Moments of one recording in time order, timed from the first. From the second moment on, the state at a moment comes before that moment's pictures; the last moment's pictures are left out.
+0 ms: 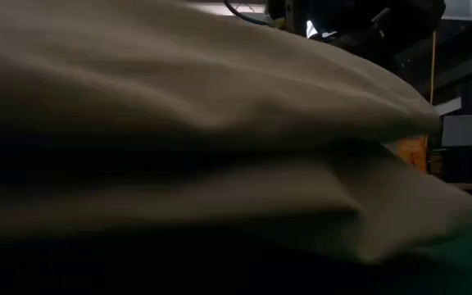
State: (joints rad) left arm -0.73 1.37 0.74 -0.30 0.03 -1.85; right arm 0.18 1.79 0.90 0.40 -0.22 0.86
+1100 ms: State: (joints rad) left arm -0.78 1.21 0.74 -0.37 -0.02 -1.67; right arm 0.00 1.71 0.90 0.33 -0.41 0.72
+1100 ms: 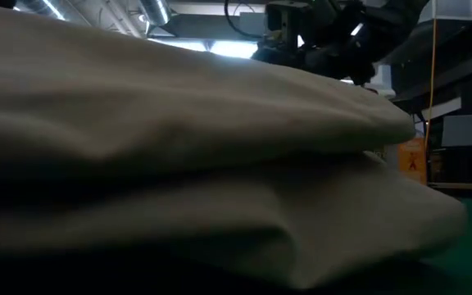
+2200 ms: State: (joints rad) left arm -0.76 1.52 0.74 -0.49 -0.35 -1.25; right arm 0.18 1.91 0.90 0.42 -0.11 0.47
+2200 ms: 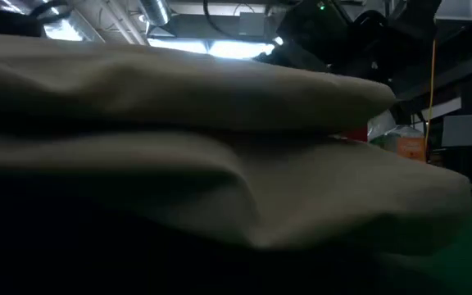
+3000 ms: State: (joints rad) left arm -0.46 1.49 0.80 -0.36 -0.35 -0.64; right arm 0.18 1.49 0.90 -0.06 0.07 0.41
